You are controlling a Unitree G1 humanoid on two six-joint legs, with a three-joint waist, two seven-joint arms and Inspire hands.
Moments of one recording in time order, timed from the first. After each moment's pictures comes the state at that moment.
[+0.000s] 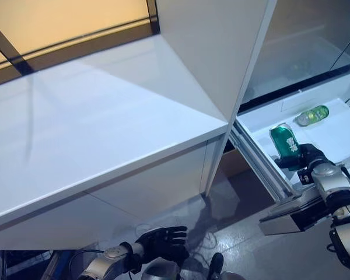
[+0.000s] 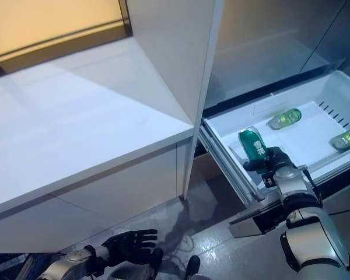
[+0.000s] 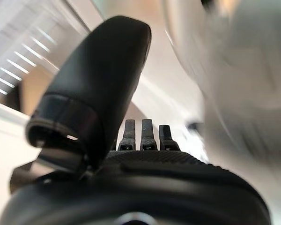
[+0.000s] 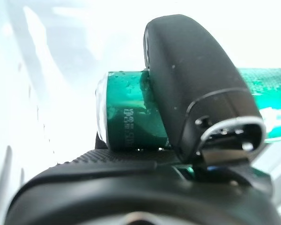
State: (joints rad) left arm -0.04 0.52 -0.59 0.57 -0.47 0.04 -0.32; right arm -0.79 -0.77 0.33 1.01 0.18 0.23 0.01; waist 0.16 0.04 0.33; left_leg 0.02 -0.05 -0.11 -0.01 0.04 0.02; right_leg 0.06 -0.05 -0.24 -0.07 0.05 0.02
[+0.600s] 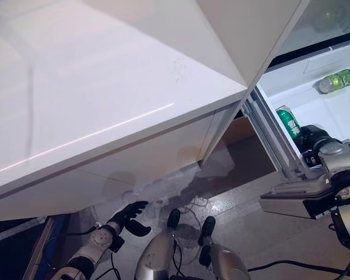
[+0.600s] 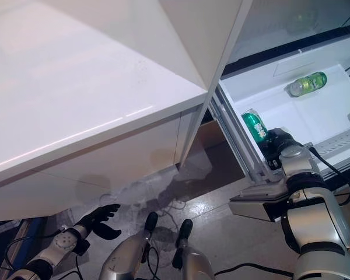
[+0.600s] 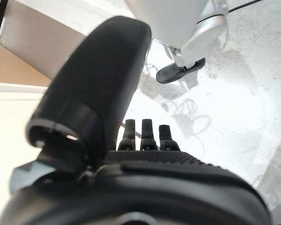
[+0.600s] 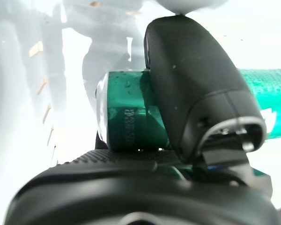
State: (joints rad) left arm -0.21 0.49 -0.45 0.92 -0.10 -0.21 -0.13; right arm -0.92 -0.79 0.33 1.06 0.07 0.28 0.15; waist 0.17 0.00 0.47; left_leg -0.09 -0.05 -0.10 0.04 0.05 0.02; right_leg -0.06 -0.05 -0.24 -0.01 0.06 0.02
